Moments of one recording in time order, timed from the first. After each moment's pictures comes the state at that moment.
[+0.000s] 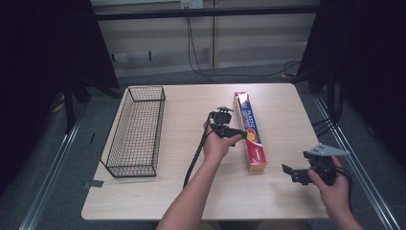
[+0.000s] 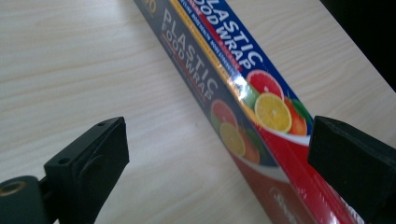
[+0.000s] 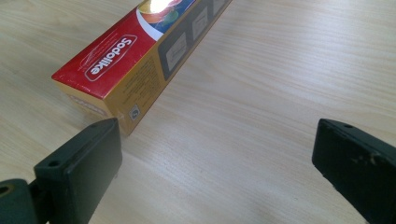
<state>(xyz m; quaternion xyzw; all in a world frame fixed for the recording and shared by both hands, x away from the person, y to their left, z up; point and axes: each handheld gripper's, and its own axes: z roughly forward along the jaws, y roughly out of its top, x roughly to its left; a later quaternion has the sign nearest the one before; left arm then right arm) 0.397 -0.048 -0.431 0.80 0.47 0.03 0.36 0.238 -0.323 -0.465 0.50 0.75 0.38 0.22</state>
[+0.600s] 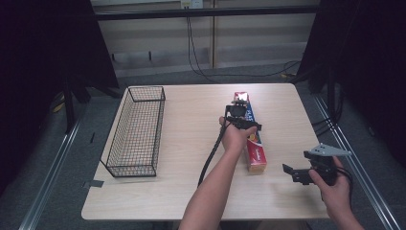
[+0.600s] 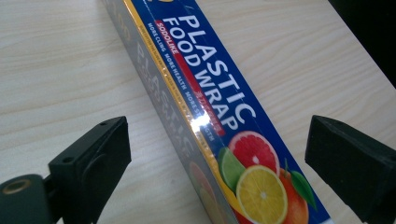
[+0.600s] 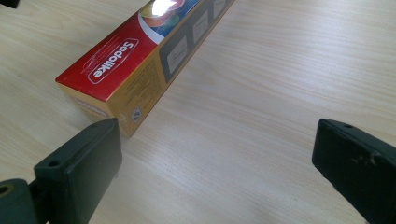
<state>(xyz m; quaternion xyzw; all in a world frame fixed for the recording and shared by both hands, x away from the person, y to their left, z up) 0.422 -0.097 -0.445 0.80 0.49 0.05 0.34 0.237 -0.325 -0.464 0.50 0.74 0.39 0.22</state>
